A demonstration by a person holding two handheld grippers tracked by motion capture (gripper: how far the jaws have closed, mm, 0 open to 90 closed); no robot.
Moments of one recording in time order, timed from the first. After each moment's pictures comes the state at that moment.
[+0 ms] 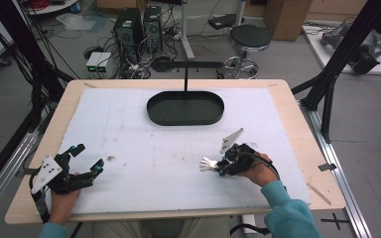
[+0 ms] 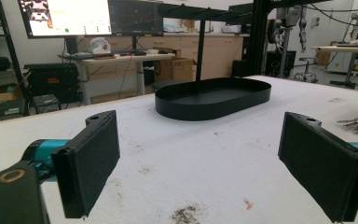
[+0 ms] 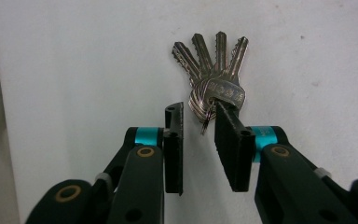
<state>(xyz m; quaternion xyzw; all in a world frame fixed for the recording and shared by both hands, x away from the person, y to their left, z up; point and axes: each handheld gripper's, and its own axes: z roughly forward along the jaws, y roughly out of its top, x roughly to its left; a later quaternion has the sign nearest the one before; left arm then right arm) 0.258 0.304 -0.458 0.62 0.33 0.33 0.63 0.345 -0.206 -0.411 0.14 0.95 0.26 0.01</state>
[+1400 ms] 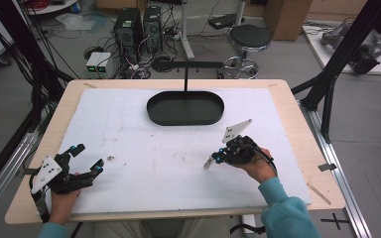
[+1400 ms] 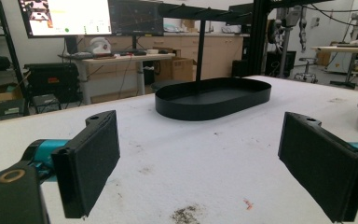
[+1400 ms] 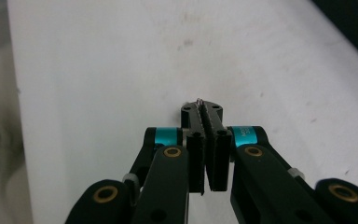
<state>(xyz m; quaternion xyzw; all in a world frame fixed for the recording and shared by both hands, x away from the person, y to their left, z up) 0.258 0.304 -0.458 0.62 0.33 0.33 0.63 0.347 -0.204 -0.381 0.18 0.92 0.34 0.04</state>
